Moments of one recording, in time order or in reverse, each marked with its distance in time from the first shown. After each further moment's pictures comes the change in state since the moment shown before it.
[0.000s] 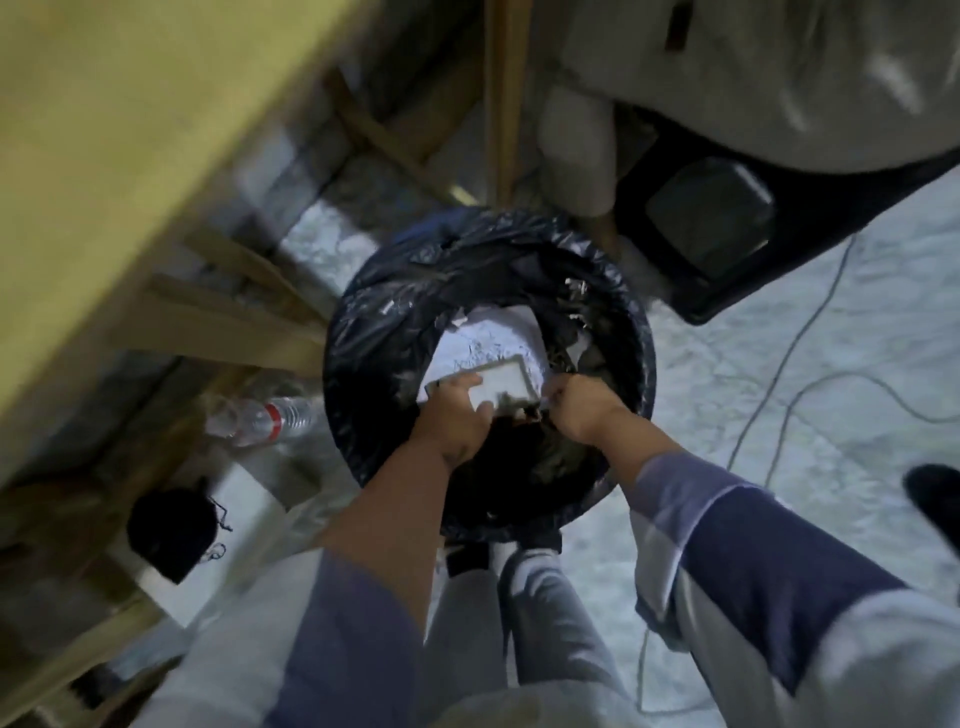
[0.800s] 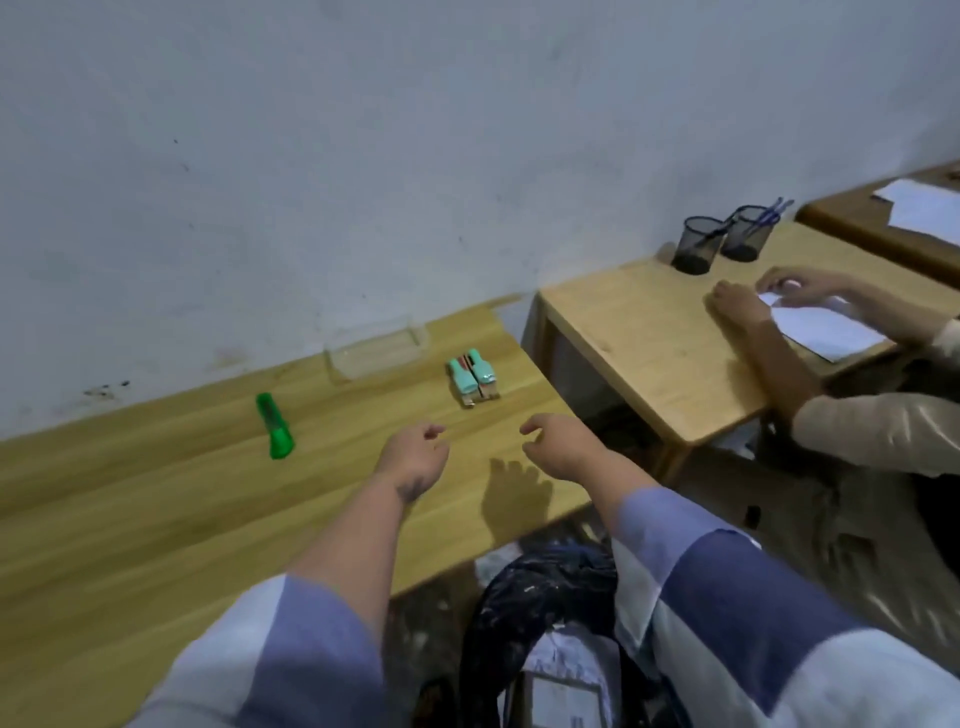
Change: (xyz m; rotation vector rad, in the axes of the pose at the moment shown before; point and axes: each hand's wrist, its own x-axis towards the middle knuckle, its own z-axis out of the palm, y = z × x) left_hand -0.221 0.046 -0.344 -0.254 0.726 0.062; right_hand -0.214 -0.343 -0.205 -0.196 0.336 -0.546
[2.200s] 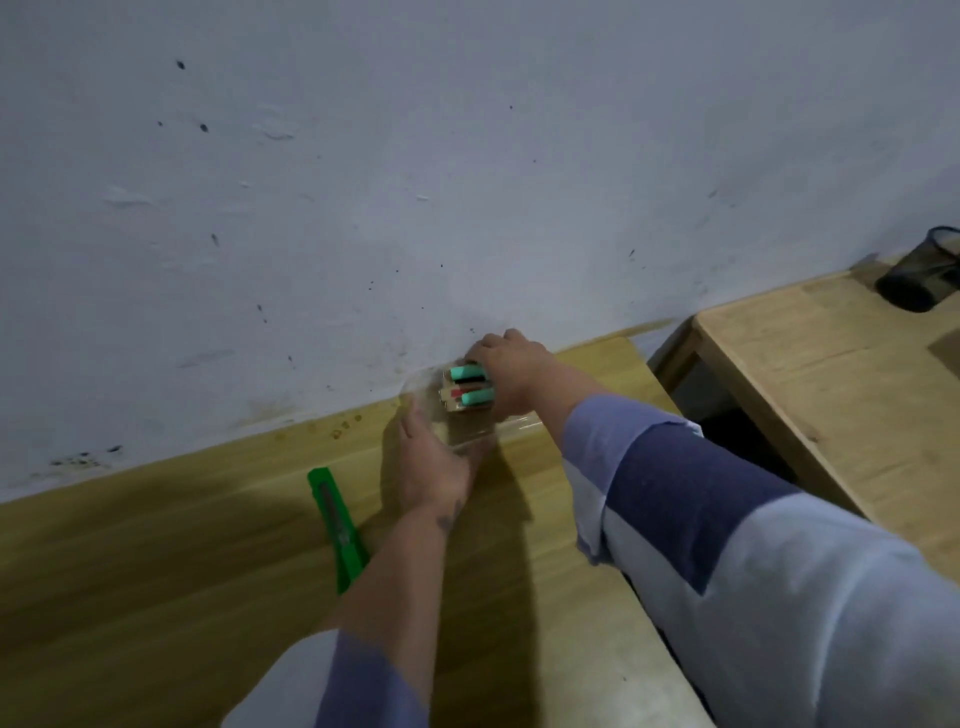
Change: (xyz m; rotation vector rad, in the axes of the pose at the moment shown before) left_hand 0.216 -0.100 -0.068 -0.282 0.351 -0.230; right_hand 0.291 -0.223 0.036 -0.636 -0.072 -0.414
